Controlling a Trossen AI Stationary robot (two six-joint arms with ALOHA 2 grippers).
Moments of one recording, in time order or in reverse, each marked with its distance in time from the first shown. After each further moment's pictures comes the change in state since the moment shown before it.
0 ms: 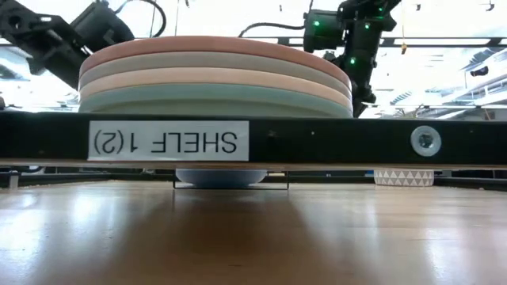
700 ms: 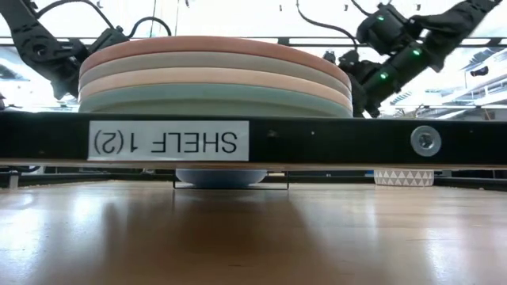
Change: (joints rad) left arm 0.176 0.223 -0.043 0.329 0.219 0.488; right arm -0.033 -0.352 -0.611 0.977 0.025 -0.217
